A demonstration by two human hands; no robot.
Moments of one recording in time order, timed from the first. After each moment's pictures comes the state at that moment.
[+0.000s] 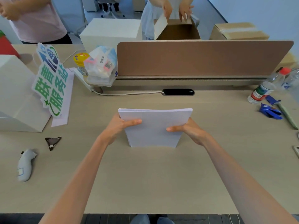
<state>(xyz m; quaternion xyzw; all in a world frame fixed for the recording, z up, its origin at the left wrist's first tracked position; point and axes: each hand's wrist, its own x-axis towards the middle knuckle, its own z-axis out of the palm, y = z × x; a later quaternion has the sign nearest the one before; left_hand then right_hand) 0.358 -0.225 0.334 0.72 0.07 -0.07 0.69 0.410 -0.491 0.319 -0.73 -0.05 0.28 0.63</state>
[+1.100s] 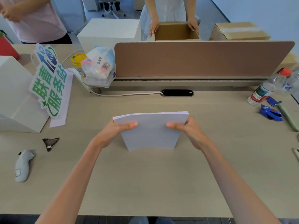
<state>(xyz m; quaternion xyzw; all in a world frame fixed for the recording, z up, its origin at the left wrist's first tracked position) 0.352 -0.226 0.340 0.71 0.10 -0.12 0.68 0.401 -0.493 0.342 -0.71 -0.03 0.22 0.67</state>
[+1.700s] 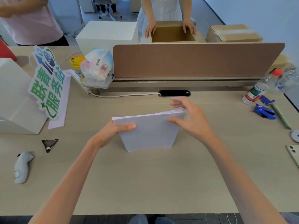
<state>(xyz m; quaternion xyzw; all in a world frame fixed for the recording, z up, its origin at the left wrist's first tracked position) 0.348 -0.219 0.347 0.72 0.07 -0.17 0.67 0.398 -0.498 0.382 -0.90 -0.19 -0.01 0.40</state>
